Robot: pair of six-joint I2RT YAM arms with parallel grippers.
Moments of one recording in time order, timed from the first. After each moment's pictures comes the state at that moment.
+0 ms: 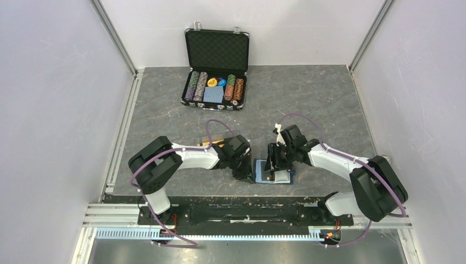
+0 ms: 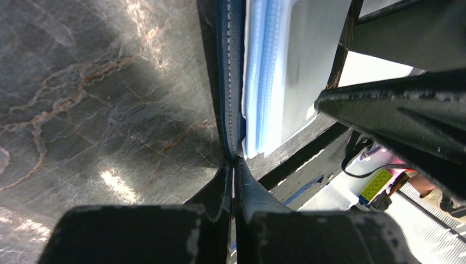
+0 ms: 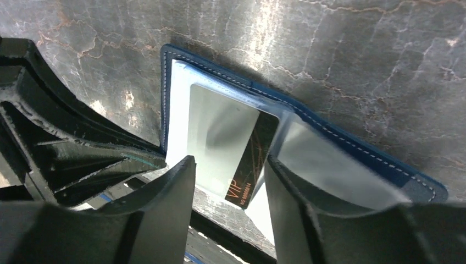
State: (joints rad) left arm -0.95 1.74 0.85 -0.12 0.34 -0.93; right arm 0.53 1.36 0.62 -0.35 -0.34 0.46
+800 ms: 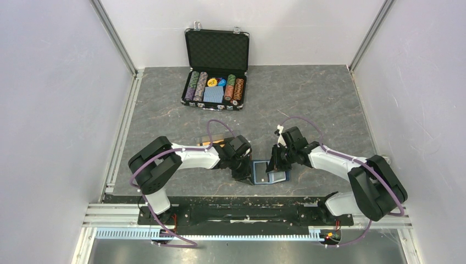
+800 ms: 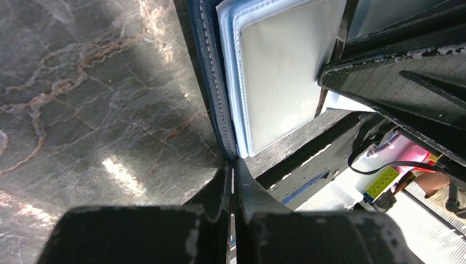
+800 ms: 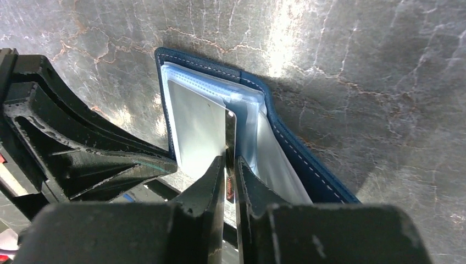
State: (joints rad) left arm -0.96 1.74 0.86 -0.18 0.34 -0.93; right arm 0.52 1.37 0.57 -0.26 -0.40 0.56
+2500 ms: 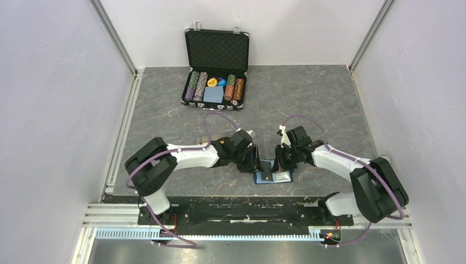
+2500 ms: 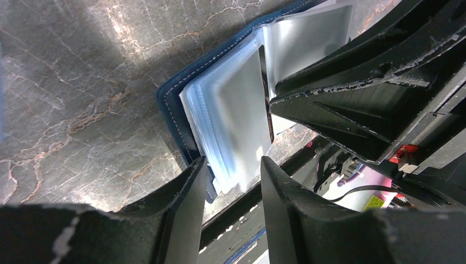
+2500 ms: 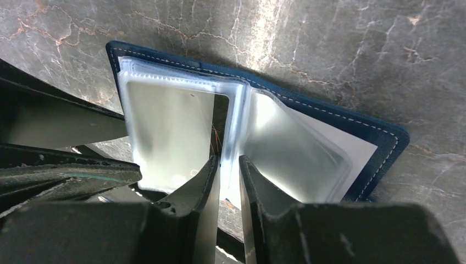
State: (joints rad) left arm -0.96 1.70 0.89 -0.06 0.24 -0.94; right arm 0.45 1.35 0.58 -0.35 -0.39 0.39
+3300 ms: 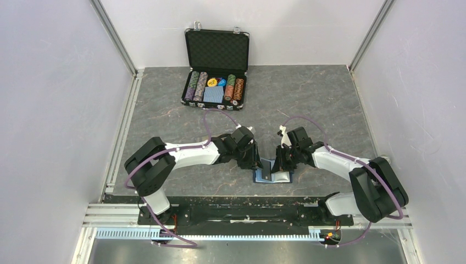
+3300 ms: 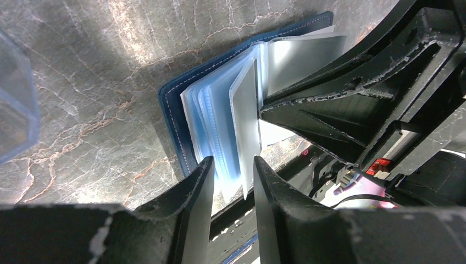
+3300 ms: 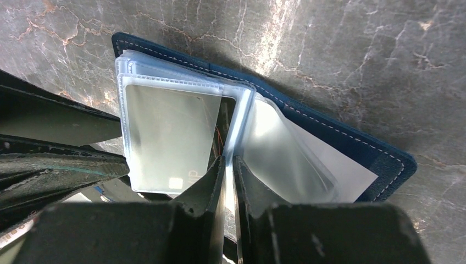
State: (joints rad) left arm -0.95 1.70 0.96 -0.14 0.20 -0.94; right arm 0.44 1.35 0.54 -0.29 -0.42 0.39
